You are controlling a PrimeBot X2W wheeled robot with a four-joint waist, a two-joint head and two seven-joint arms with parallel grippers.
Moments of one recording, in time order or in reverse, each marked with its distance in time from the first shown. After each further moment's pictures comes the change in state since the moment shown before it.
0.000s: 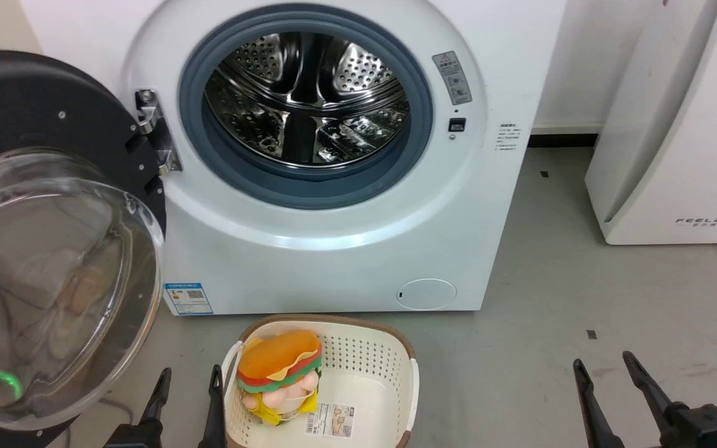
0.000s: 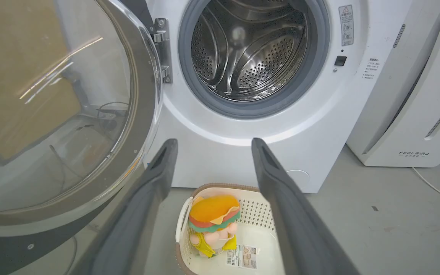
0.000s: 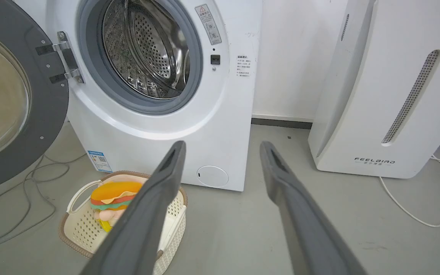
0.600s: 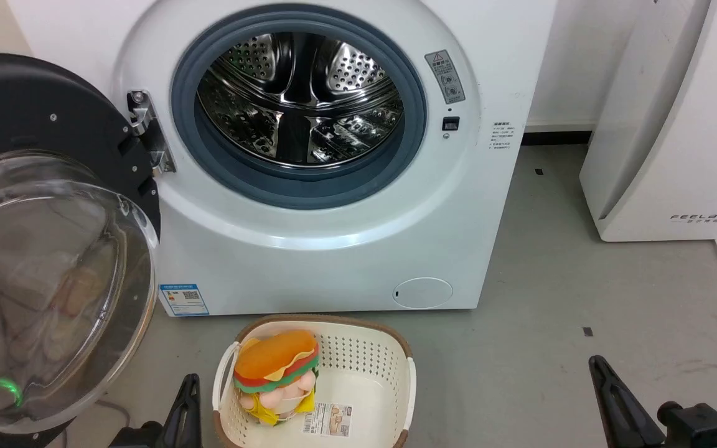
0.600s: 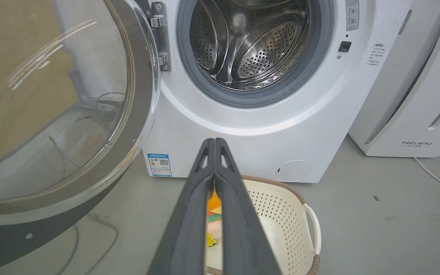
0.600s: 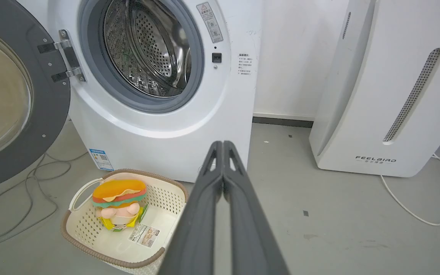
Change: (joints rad) left arm 0.000 -0.007 0.005 0.042 0.005 0.004 0.002; right arm -0.001 0.000 0.018 0.000 -0.002 0.000 0.004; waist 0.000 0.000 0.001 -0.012
